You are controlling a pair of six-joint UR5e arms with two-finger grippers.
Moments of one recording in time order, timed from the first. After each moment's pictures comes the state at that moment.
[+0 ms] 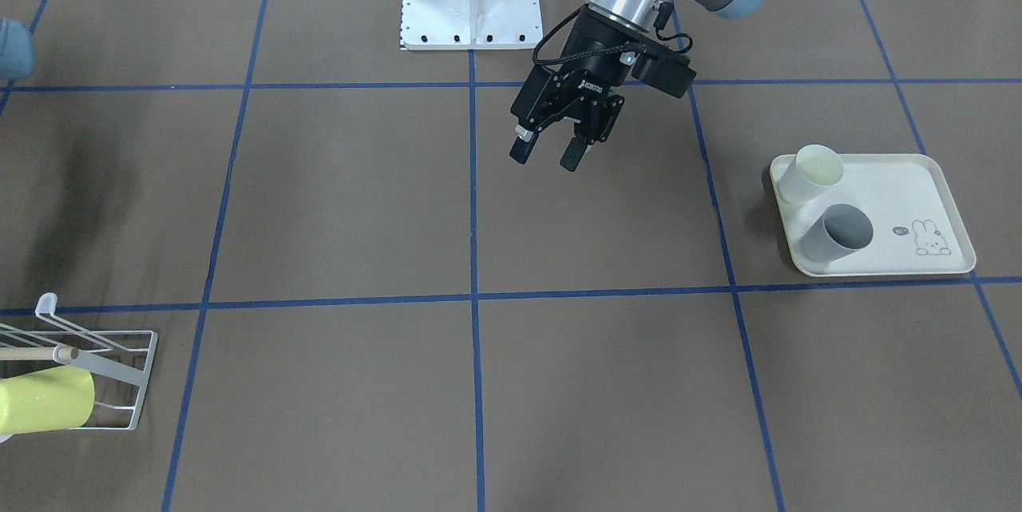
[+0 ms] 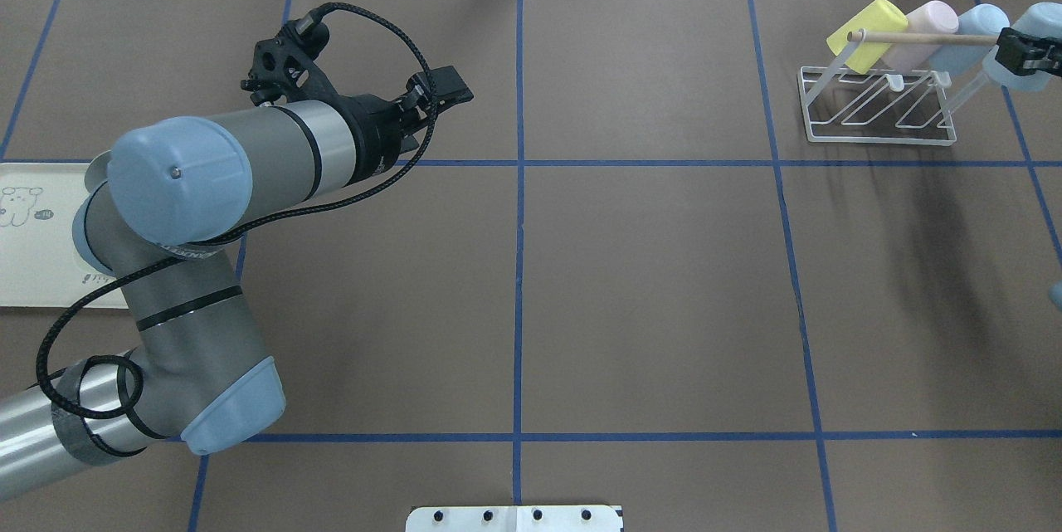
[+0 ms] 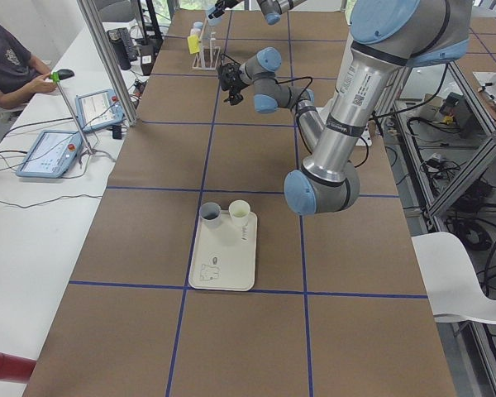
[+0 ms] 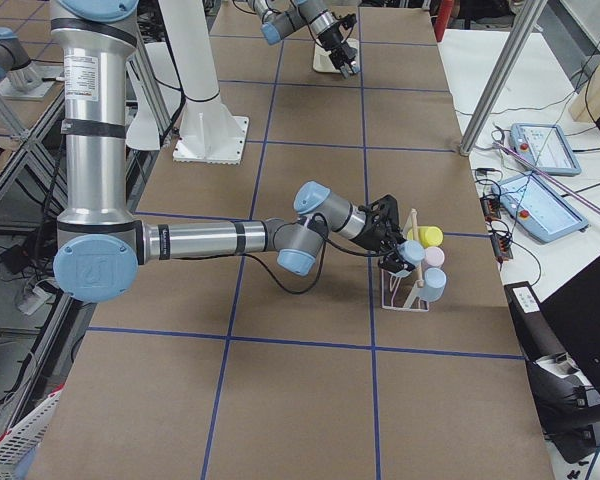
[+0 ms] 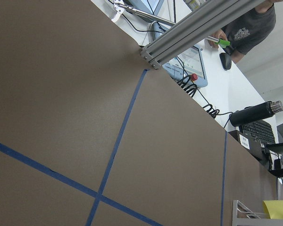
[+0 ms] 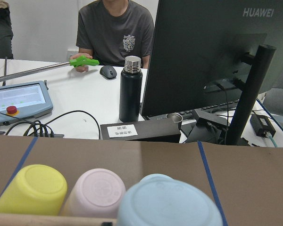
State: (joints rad) left arm -0.57 -2.09 -1.89 -2.14 -1.47 -1.77; right arm 1.09 -1.61 1.61 -0.48 1.45 0.83
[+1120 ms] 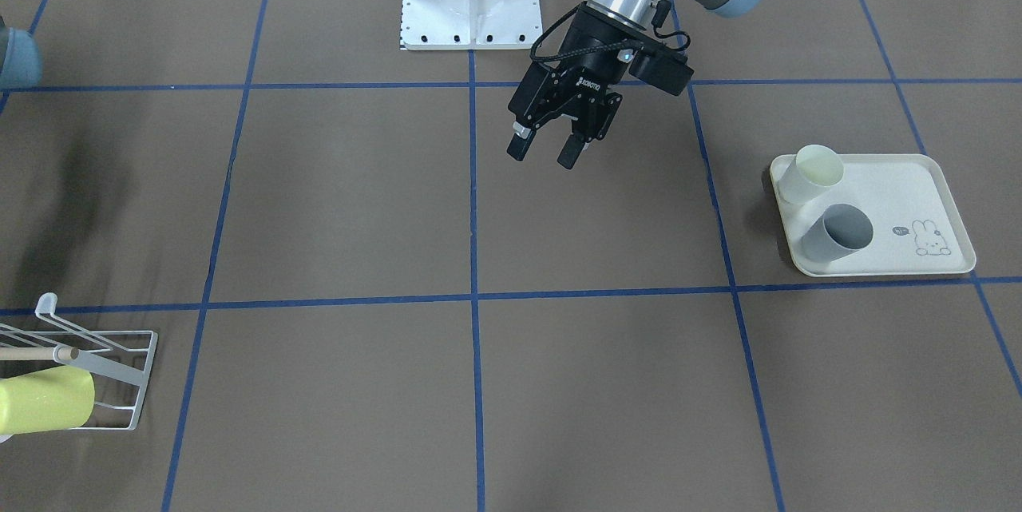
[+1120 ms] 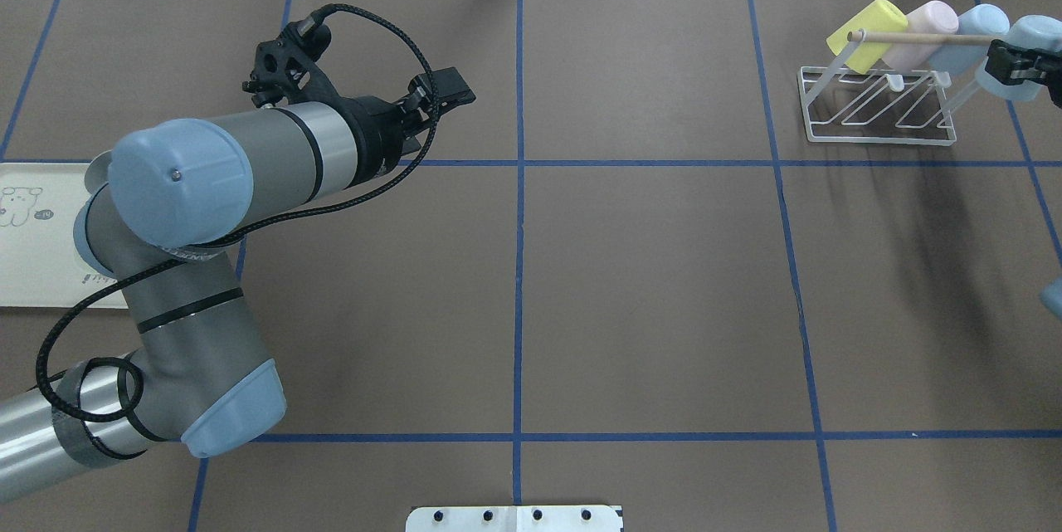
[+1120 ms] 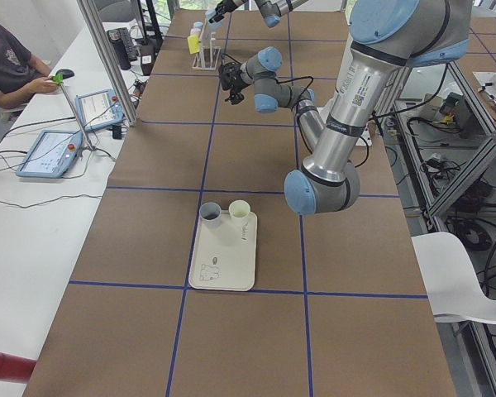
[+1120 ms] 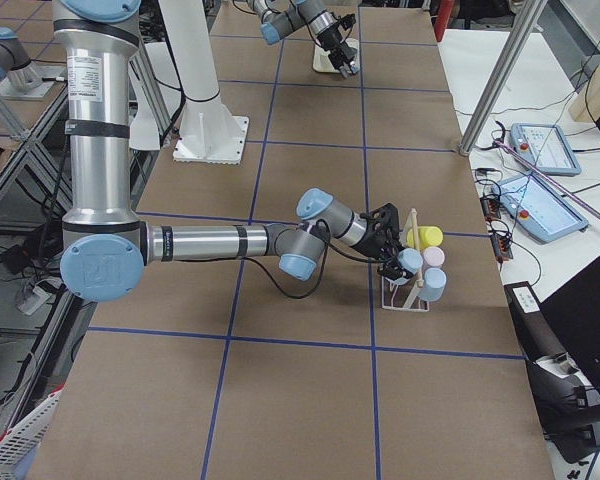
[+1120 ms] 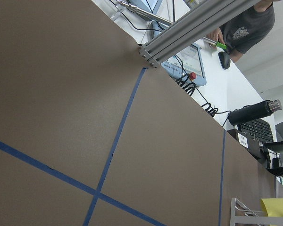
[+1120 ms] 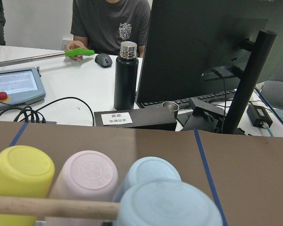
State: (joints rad) left arm -0.56 -2.09 -1.89 -2.14 -1.47 -1.77; right arm 1.07 -1.60 1.56 -0.48 1.45 0.83
